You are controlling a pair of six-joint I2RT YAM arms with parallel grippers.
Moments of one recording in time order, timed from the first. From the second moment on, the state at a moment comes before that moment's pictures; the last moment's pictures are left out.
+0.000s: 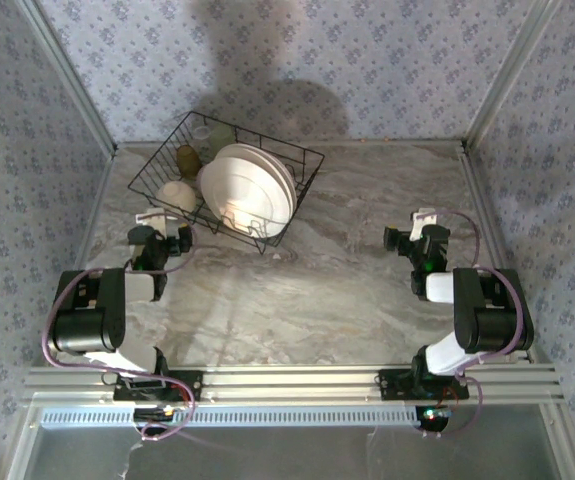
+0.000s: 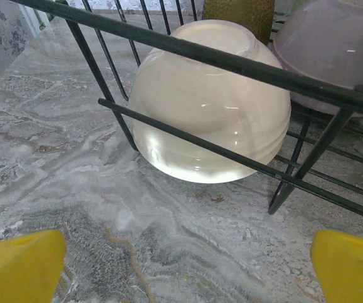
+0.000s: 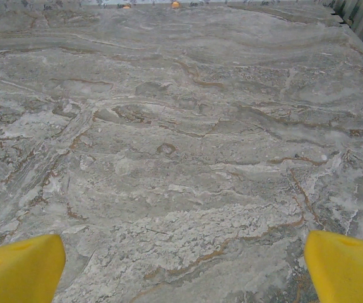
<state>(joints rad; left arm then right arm) 0.03 1.53 0.40 0.73 -0.03 -0.03 -0.03 1.52 0.39 0.70 0.01 -0.02</state>
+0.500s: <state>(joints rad) -0.01 1.26 0.52 0.32 -0.12 -0.06 -0.06 1.30 0.43 0.51 0.04 0.03</state>
